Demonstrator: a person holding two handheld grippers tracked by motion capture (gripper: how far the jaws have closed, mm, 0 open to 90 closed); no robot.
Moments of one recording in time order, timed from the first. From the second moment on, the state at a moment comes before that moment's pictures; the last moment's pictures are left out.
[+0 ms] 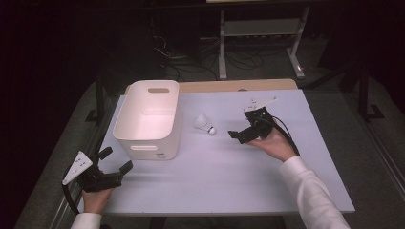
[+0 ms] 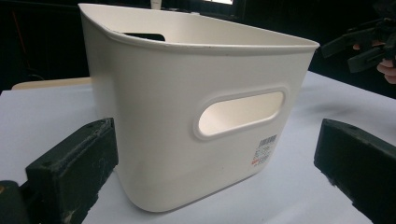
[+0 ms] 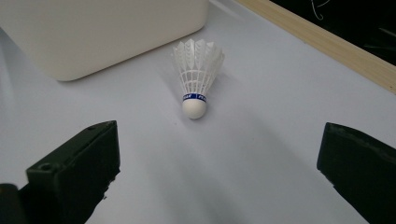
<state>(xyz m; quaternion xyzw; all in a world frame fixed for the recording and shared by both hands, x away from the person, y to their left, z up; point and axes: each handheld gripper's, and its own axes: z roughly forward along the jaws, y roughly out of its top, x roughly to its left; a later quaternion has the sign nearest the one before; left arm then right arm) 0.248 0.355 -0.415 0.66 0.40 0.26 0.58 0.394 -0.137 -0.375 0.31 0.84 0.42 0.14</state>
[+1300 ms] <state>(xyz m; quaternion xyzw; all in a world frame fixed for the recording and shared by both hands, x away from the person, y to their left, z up) 0.248 0.356 -0.416 0.66 0.40 0.26 0.58 0.424 -0.109 -0.378 0.31 0.85 0.40 0.12</state>
